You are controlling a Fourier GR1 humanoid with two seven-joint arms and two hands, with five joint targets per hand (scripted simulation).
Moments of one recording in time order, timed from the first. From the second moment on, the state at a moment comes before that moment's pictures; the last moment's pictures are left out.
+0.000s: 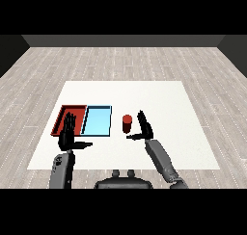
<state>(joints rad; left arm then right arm) 0.03 0.07 0.12 -1.62 0.12 -0.13 -0.45 -0.33 0.00 0.22 -1.00 -0.29 -0.06 -0.49</state>
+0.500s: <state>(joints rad) 0.03 0.07 0.12 -1.61 0.11 -0.13 -0.46 -0.41 0.00 0.28 -0.83 -0.41 -0.08 -0.58</state>
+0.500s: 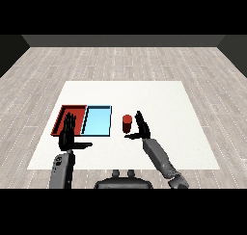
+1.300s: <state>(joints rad) 0.04 0.07 0.13 -1.65 0.13 -0.14 -0.44 -0.57 0.00 0.36 -0.69 -0.54 -0.13 -0.58</state>
